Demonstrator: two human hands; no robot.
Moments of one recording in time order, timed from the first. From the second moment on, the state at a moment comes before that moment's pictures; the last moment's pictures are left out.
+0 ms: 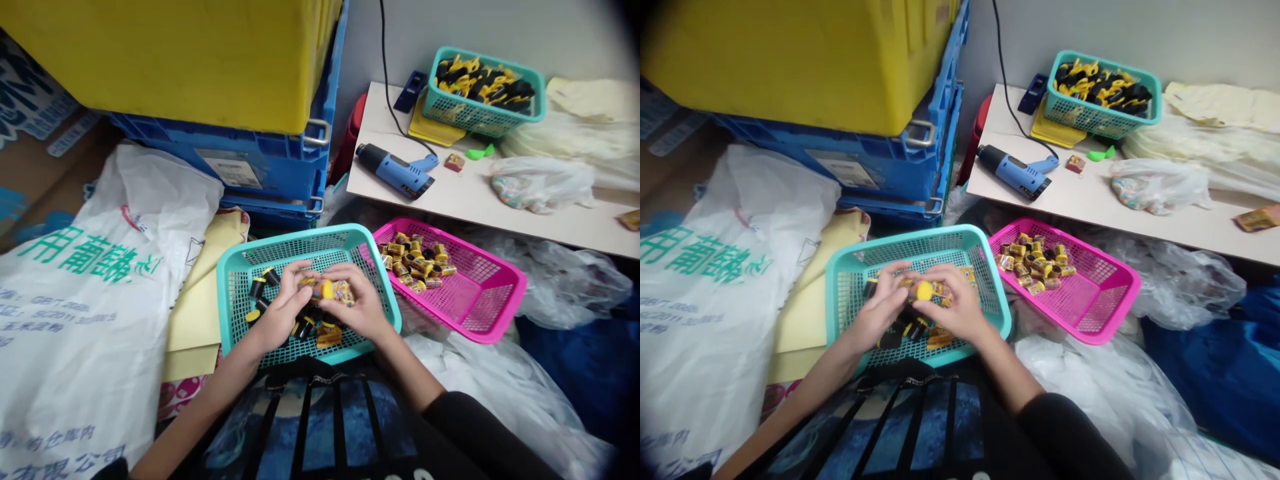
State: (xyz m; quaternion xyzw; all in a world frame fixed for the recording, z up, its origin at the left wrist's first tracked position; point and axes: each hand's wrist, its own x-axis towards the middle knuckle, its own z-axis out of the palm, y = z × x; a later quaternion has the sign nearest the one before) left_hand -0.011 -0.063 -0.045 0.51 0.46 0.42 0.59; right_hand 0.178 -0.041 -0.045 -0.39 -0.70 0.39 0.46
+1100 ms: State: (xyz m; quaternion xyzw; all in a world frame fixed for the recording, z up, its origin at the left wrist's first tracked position) left_hand -0.019 -0.028 -0.072 0.65 0.63 0.25 0.35; right_hand 0.190 0.014 -0.103 -0.63 -0.65 0.39 0.17
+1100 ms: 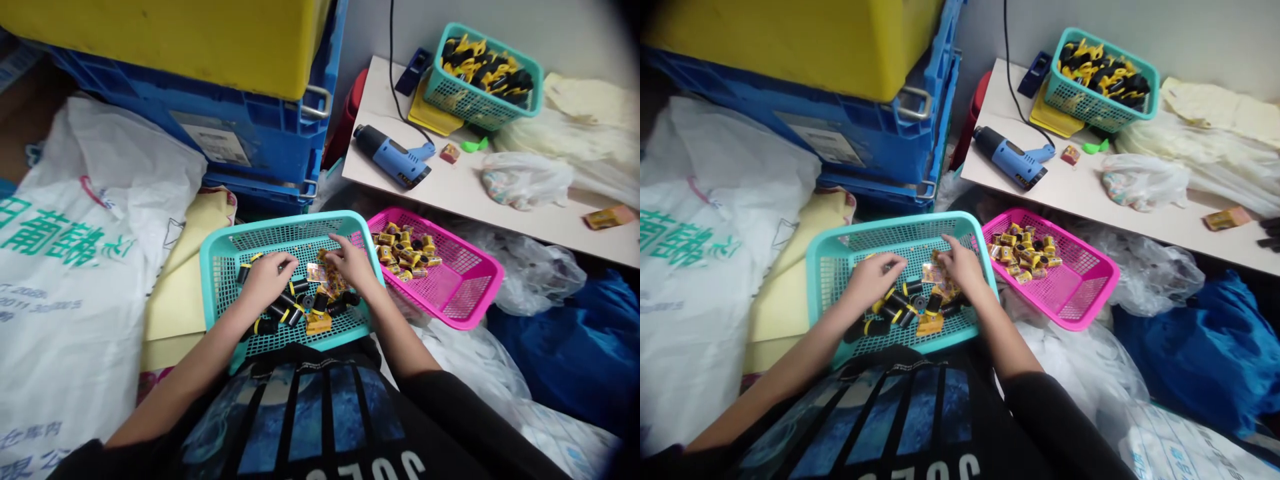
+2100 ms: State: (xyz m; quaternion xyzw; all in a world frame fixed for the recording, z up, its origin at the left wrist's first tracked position) left_hand -0.031 -0.044 -0.054 0.37 0.63 0.49 0.47; right_hand 0.147 -0.013 -0.087 -0.46 -0.80 0.39 0.06
